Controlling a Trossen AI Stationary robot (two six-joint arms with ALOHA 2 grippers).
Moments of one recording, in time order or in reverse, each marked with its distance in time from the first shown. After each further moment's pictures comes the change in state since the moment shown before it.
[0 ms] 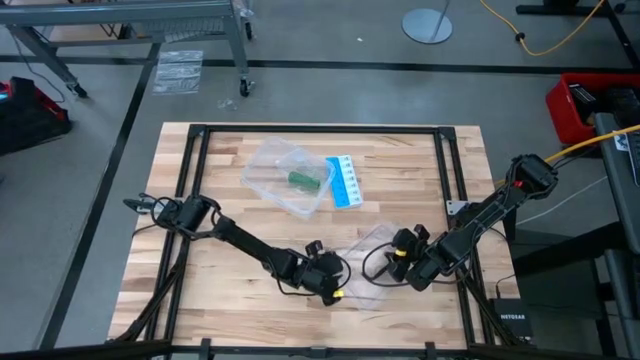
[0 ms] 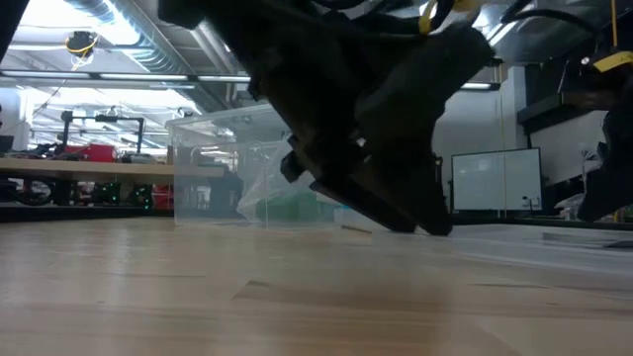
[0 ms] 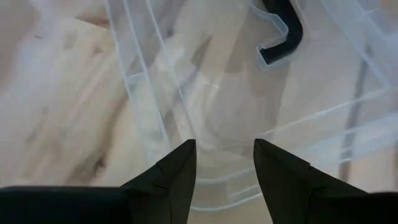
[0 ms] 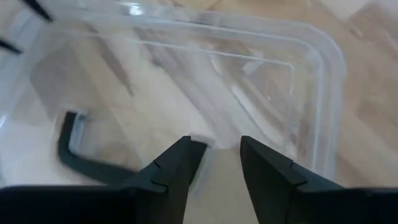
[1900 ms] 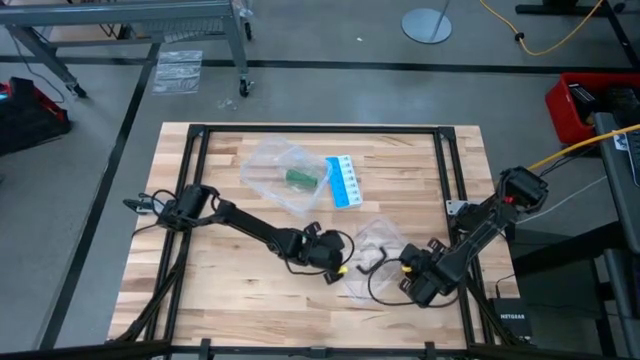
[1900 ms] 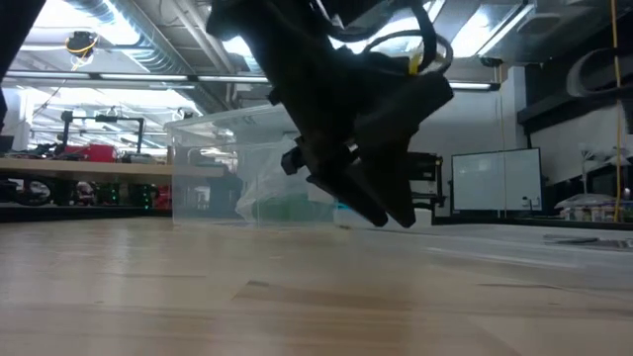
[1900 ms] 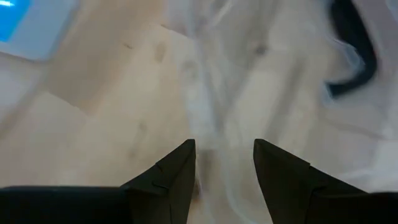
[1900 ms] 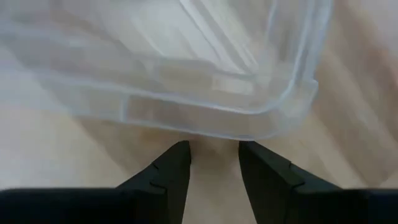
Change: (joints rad) left arm 0.122 -0.065 -0.001 -0.094 0.038 0.016; right arm 0.097 0.197 0.176 -0.335 -0.332 0.168
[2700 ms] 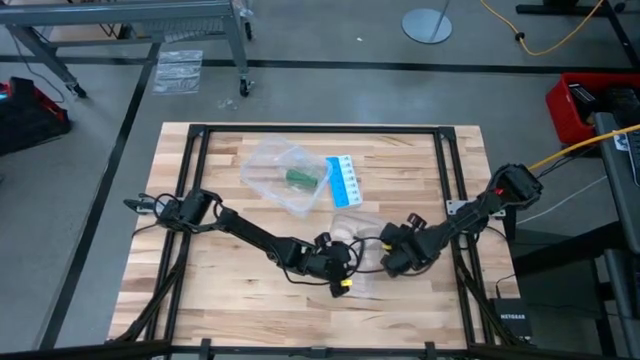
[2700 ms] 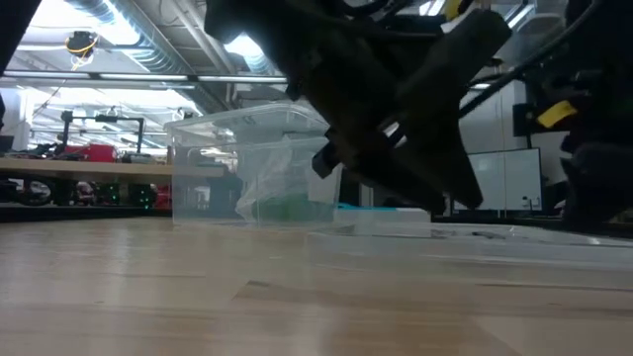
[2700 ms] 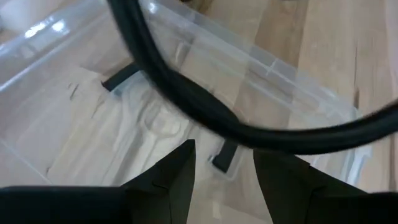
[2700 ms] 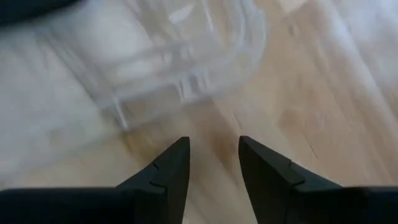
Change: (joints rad) left arm -0.053 0.035 0.001 0.233 0.014 0.062; right arm -0.296 0.004 -0.004 0.056 0.208 -0.392
